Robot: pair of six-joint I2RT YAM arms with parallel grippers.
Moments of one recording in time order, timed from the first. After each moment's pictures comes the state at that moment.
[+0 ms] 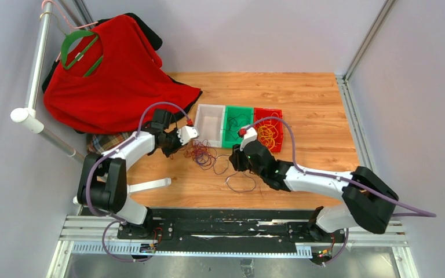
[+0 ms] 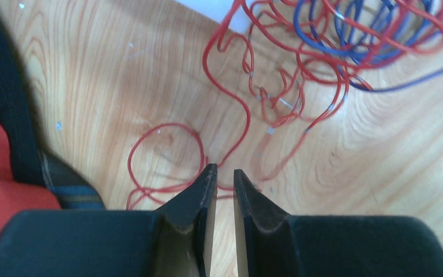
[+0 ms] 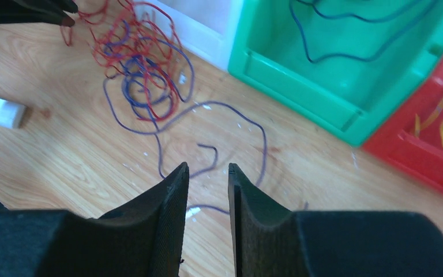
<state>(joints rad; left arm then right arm) -0.21 1.53 0.87 -0.43 0.25 0.89 0.93 1.33 0.61 0.22 0.25 0.37</state>
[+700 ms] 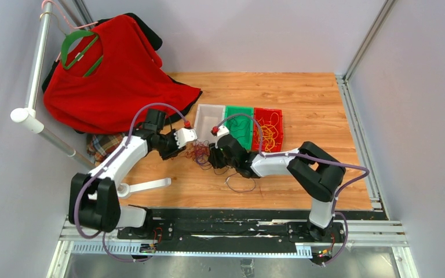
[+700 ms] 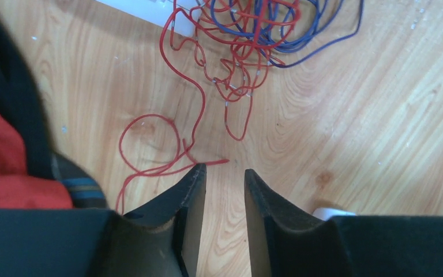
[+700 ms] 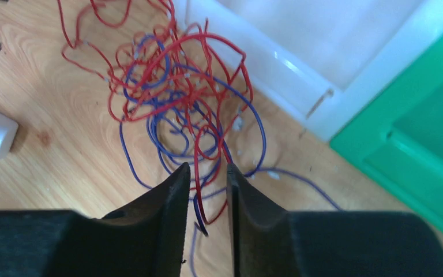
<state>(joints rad) -0.19 1.29 0.88 -0.67 0.38 0.98 0.95 1.84 0.95 0.33 0.09 0.38</state>
